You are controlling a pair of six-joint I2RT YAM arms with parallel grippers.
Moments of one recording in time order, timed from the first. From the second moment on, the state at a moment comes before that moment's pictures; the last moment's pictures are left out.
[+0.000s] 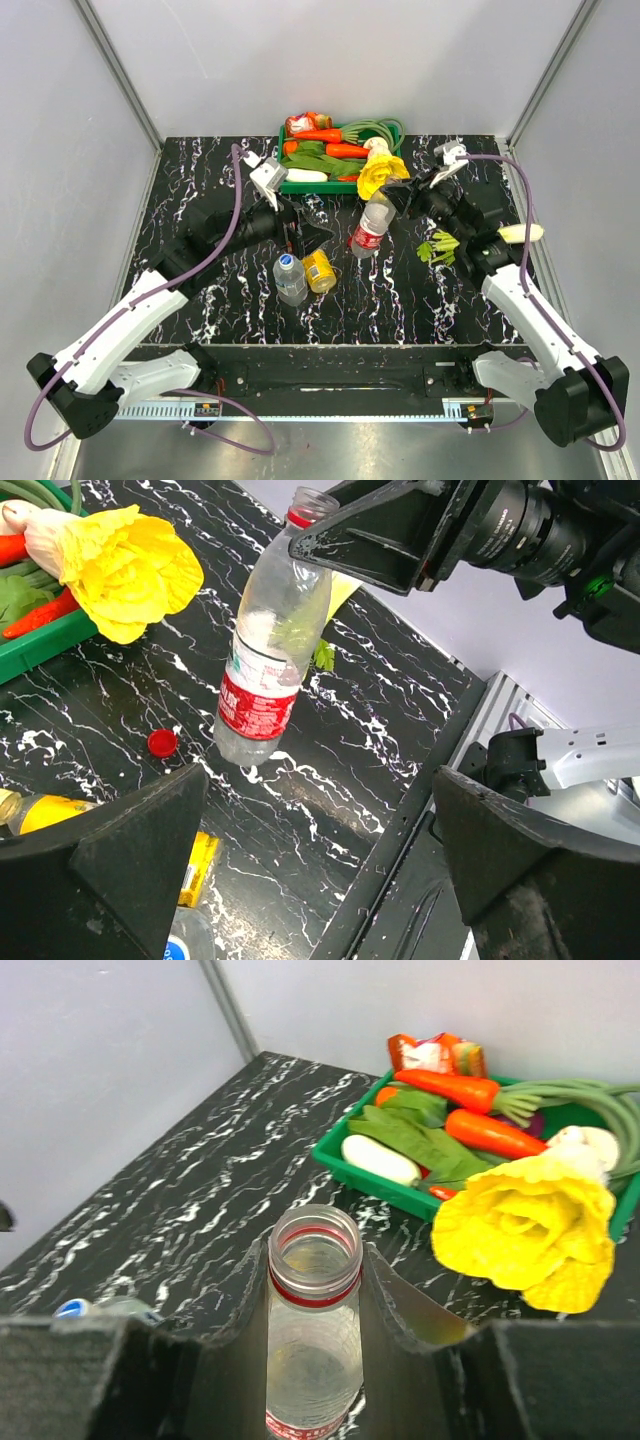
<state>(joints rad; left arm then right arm) -0.70 1.01 1.12 -0.27 0.34 -0.33 0.34 1.05 0.90 0.17 -0.37 0.28</state>
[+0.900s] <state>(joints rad) -0.69 1.01 1.09 -0.31 0.31 -0.31 0.34 1.19 0.65 0.62 -0.21 -0.07</state>
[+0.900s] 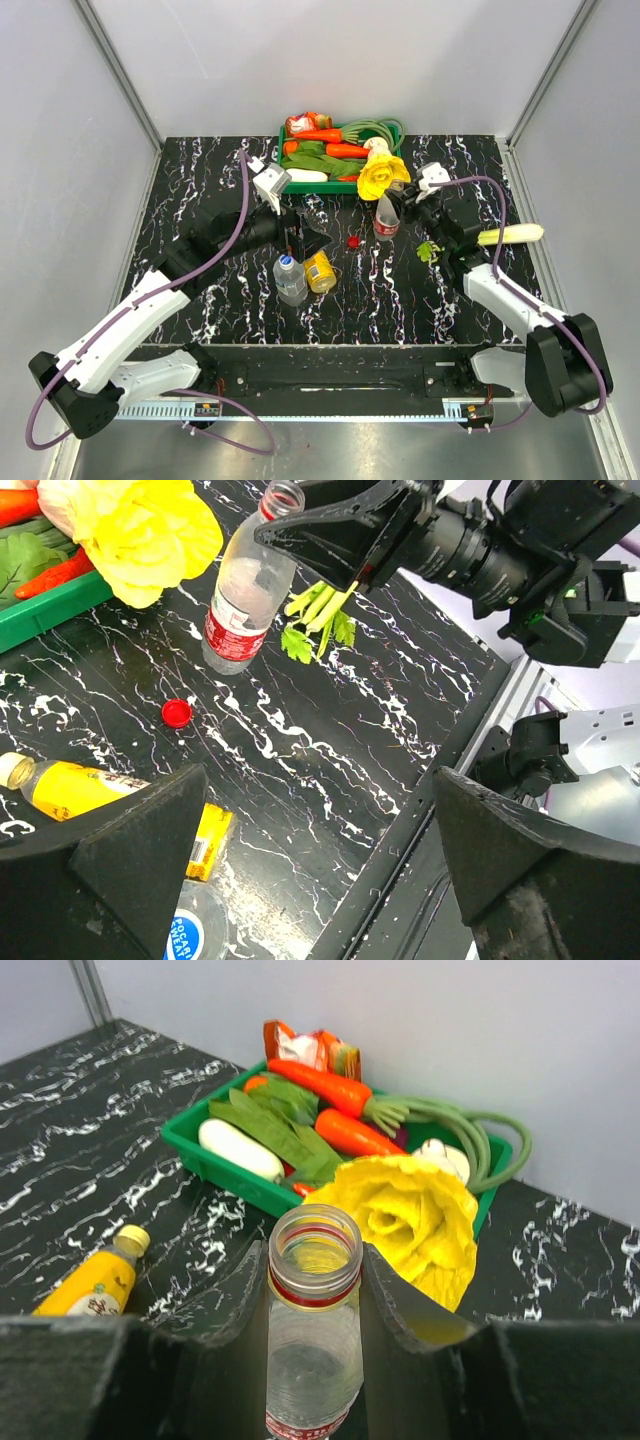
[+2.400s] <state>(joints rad) -0.69 1.01 1.06 -0.52 0.15 -0.23 0.34 0.93 0.72 0.47 -0.17 0.28</state>
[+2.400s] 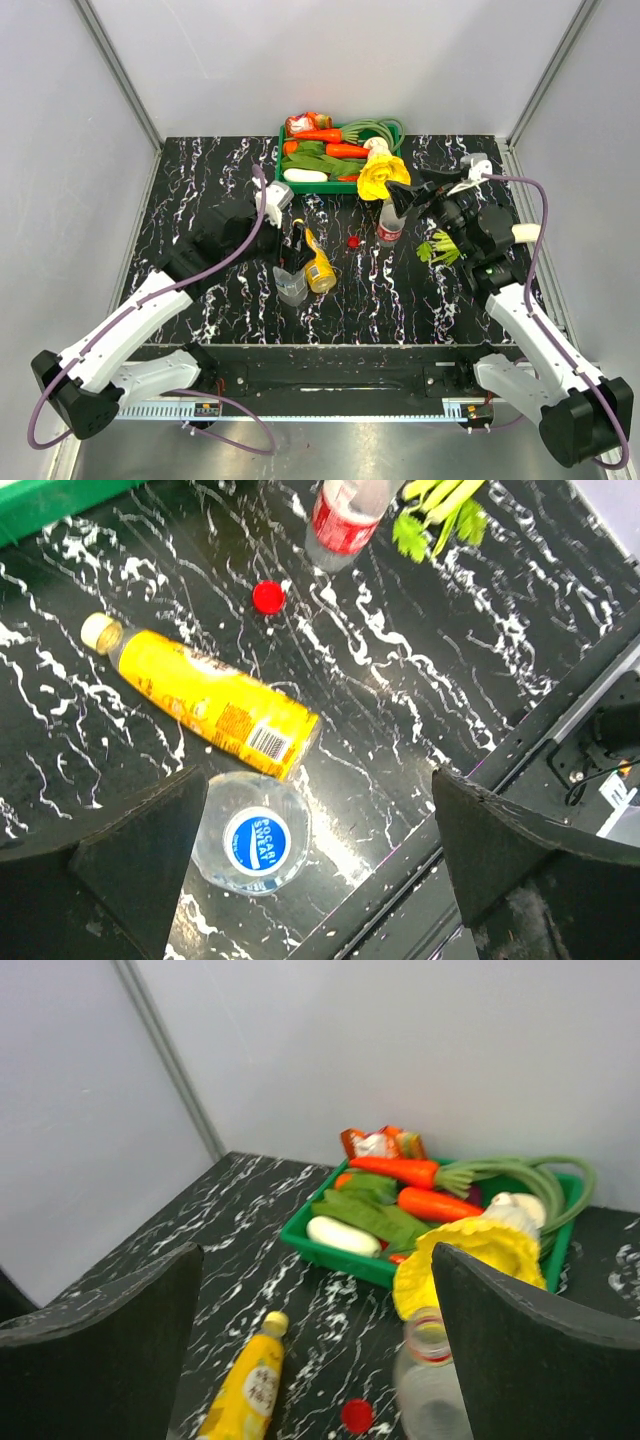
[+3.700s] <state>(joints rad) -0.73 1.19 0.94 -0.63 0.08 -0.19 0.34 1.01 0.80 0.24 -0.36 0.47</state>
